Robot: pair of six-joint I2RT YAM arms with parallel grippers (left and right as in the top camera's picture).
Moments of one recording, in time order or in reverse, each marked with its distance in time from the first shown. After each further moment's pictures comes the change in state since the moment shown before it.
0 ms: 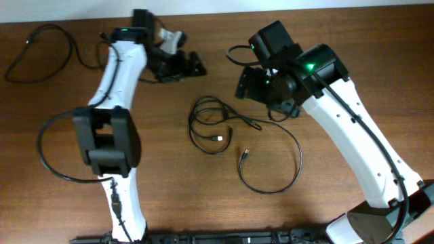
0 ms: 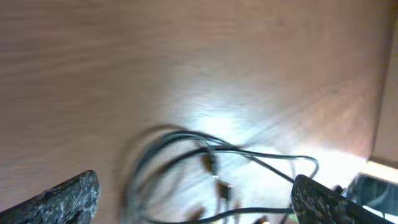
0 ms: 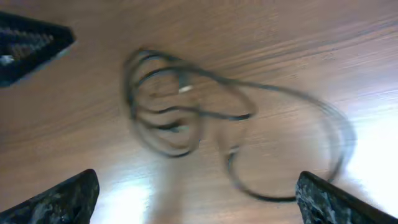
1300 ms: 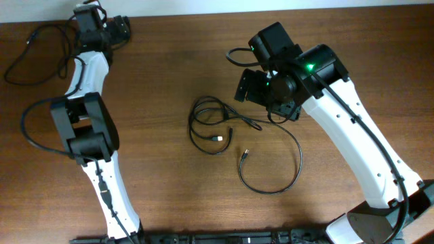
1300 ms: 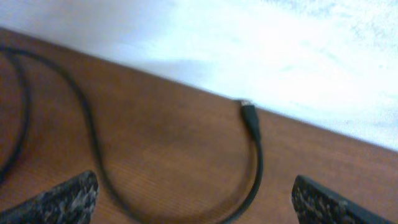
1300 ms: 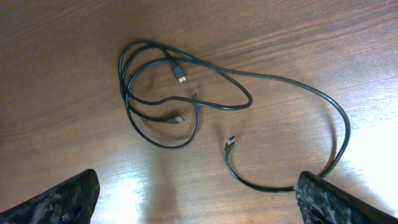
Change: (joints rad) left arm 0.274 0.200 -0.003 0.950 -0.693 -0.131; right arm 0.016 0.000 0.002 -0.008 -0.046 0.011
